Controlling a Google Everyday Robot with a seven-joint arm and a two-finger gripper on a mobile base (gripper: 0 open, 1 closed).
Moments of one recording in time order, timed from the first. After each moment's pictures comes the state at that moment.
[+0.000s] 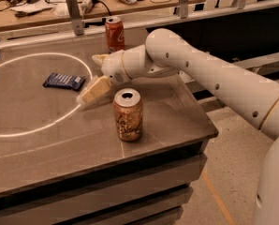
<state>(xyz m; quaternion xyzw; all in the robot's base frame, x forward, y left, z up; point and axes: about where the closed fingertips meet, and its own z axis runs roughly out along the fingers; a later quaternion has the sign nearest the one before) 0.627 0.159 0.848 -0.57 0.60 0.35 0.43</state>
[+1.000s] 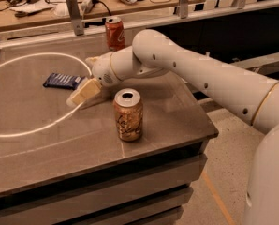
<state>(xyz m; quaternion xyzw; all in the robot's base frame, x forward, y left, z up) 0.627 0.185 0.839 -0.57 0.62 0.33 0.42</state>
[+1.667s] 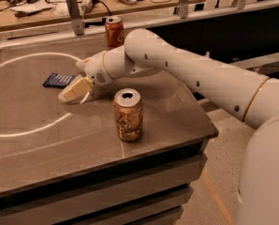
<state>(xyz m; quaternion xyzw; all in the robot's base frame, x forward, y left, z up) 0.632 0.203 0.840 -0.57 0.63 0.33 0.42</state>
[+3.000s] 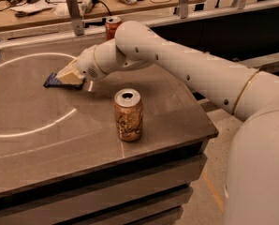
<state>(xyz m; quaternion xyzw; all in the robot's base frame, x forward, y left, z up) 0.631 0.226 0.855 -0.59 0.61 0.33 0.42</state>
